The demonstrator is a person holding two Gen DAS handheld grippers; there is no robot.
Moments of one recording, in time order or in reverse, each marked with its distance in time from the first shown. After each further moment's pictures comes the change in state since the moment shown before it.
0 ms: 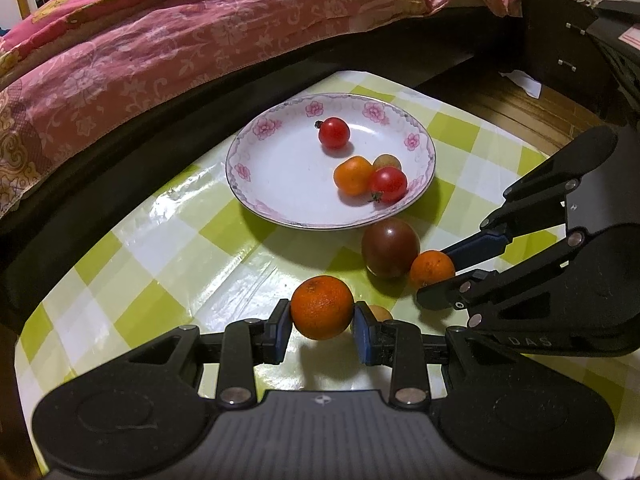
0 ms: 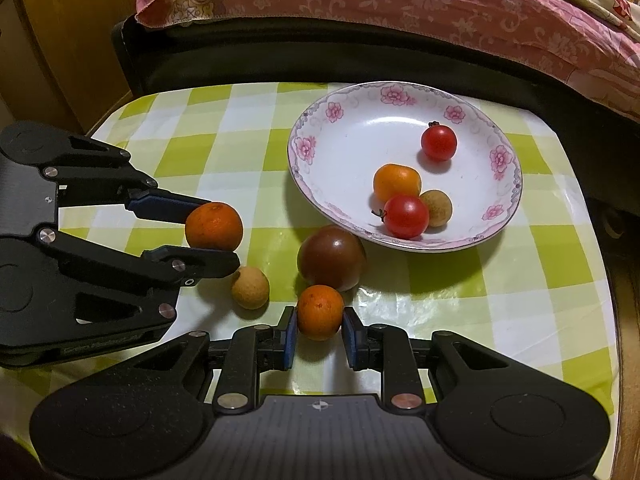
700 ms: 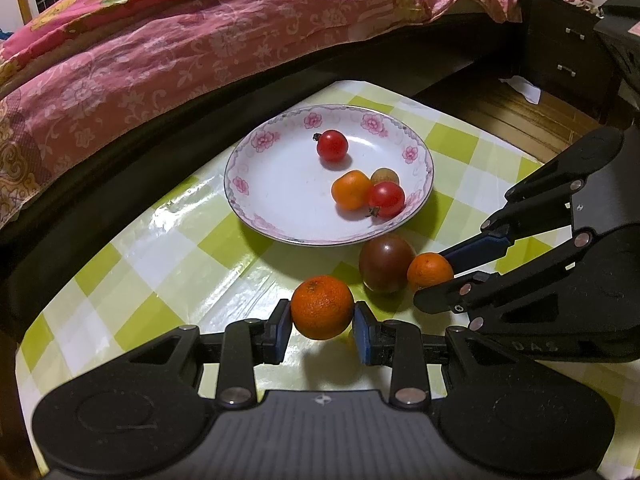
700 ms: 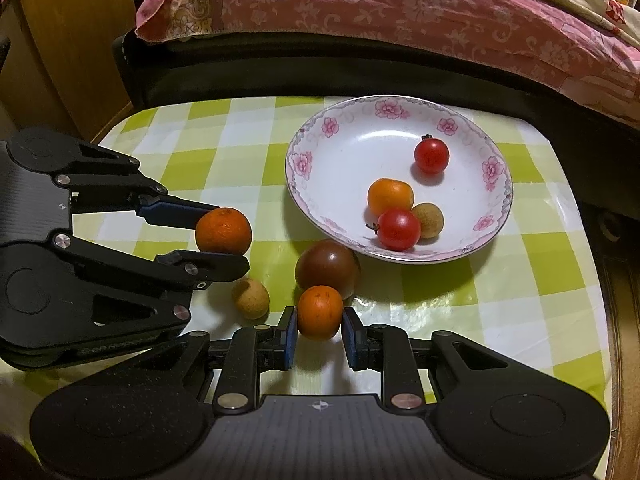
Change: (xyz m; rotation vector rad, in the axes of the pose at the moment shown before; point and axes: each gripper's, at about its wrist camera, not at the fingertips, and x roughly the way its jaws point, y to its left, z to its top) left arm -0.001 -0.002 0.006 0.000 -0.018 -0.001; right arm -0.010 0.000 0.001 0.017 -0.026 -0.001
